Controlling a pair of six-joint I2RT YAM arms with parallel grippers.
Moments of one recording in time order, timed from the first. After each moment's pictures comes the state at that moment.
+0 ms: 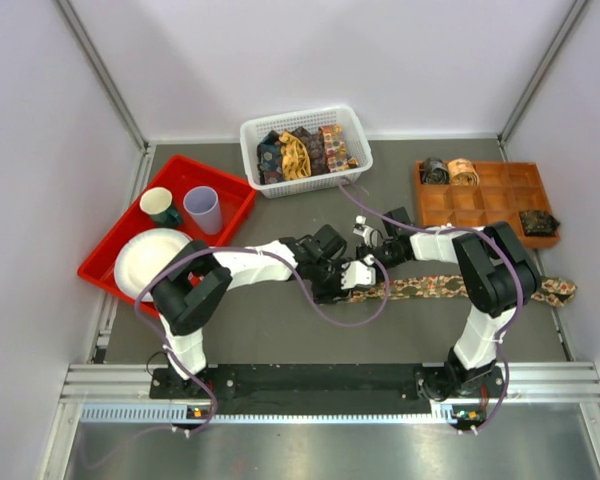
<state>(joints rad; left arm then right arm) -0.89 1.84 1.12 -0.34 0.38 0.65 0.39 1.79 0.86 -0.26 -0.91 0.27</state>
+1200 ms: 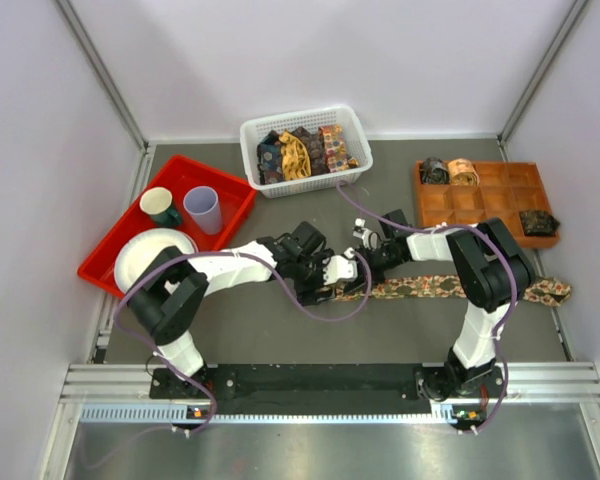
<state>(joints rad) -0.81 1.70 1.00 -0.36 0.36 0.64 0.40 1.84 0.86 -0.22 -0.87 0.31</state>
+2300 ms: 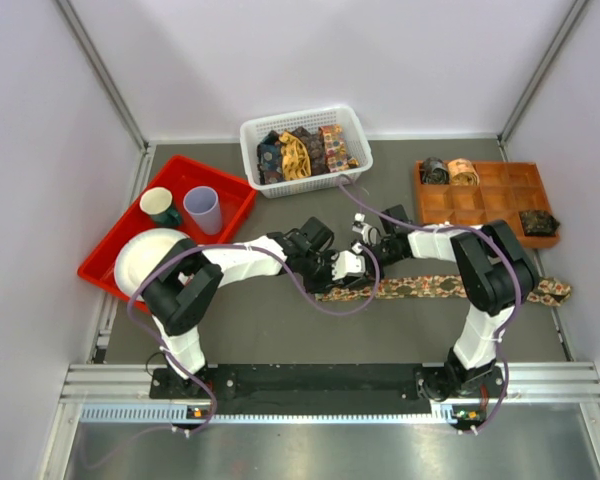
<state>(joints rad) -0.81 1.80 1.09 -0.34 0.42 0.62 0.40 1.81 0.88 -0.26 -0.88 0.32</state>
